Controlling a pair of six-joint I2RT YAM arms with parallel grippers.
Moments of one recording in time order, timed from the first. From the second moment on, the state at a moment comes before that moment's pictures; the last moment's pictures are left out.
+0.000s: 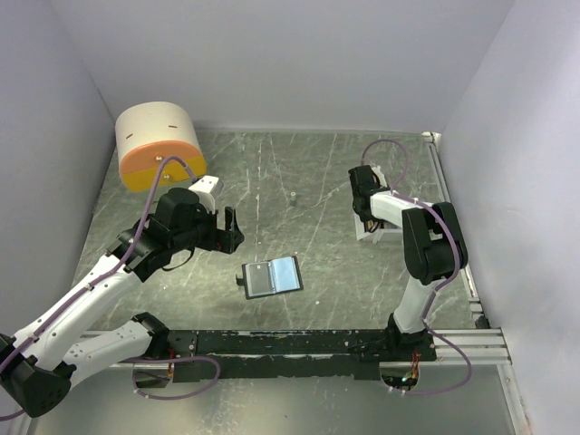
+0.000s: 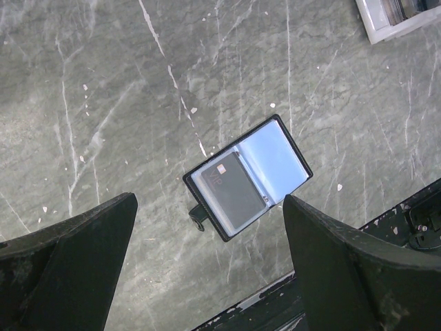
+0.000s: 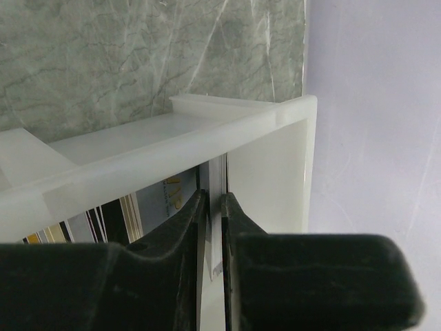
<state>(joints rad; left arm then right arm) -0.63 0.94 0.92 -0.60 0.00 -0.35 0.23 1.83 1.06 -0.33 0.84 -0.13</state>
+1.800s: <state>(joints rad) -0.63 0.97 0.92 -0.60 0.00 -0.35 0.23 1.56 1.13 -0.56 0.58 0.04</state>
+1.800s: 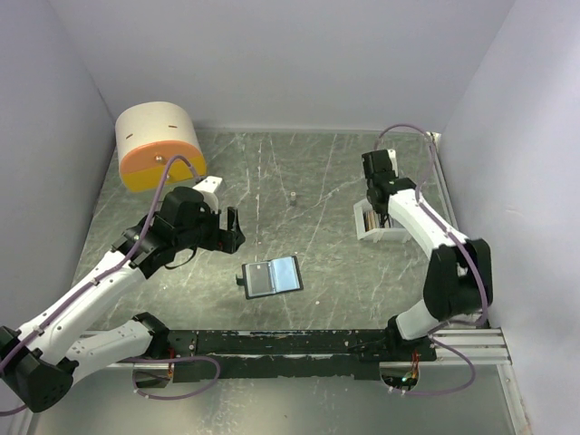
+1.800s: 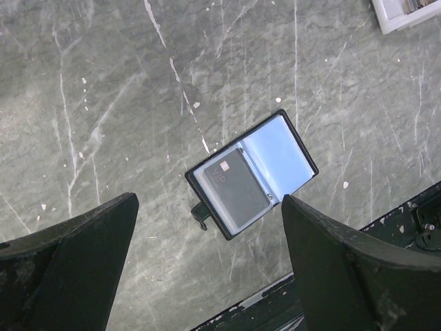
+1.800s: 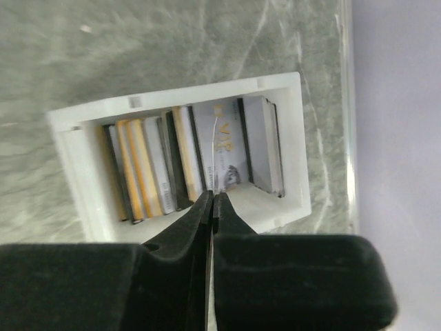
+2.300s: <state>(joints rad) -0.63 1.01 0.89 -0.59 0.07 -0.43 0.24 1.27 1.14 -0.58 0.18 0.27</state>
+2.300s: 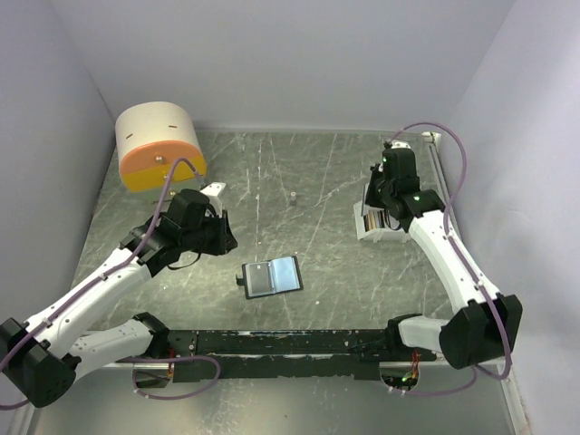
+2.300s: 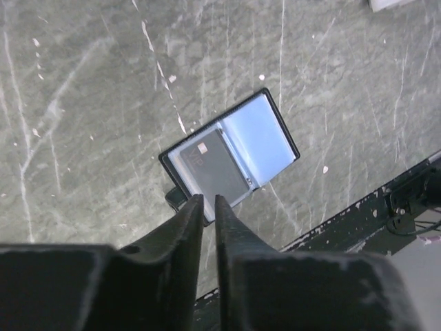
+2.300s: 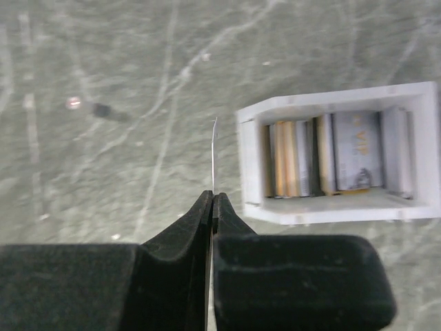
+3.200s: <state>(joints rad) -0.63 1.29 0.60 -0.28 0.28 -0.66 0.63 1.24 0.62 -0.03 -0.32 0.74</state>
